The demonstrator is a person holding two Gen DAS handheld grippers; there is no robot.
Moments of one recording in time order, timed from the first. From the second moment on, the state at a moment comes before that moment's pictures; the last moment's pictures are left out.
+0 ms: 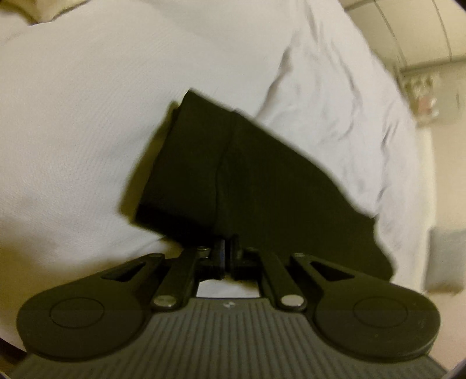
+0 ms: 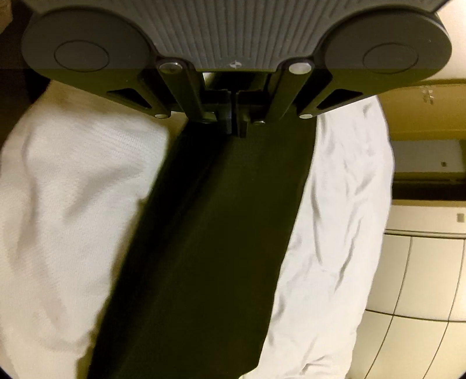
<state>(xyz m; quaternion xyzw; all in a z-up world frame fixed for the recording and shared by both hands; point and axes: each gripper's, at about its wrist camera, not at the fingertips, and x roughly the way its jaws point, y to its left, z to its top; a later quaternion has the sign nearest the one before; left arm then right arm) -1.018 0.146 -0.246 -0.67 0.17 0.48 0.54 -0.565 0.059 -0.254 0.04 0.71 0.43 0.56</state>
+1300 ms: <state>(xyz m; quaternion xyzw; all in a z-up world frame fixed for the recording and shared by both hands) -0.908 0.158 -0.181 -0.44 0.43 0.49 0.61 -0.604 0.069 -0.180 -0.32 0.48 0.51 0.64</state>
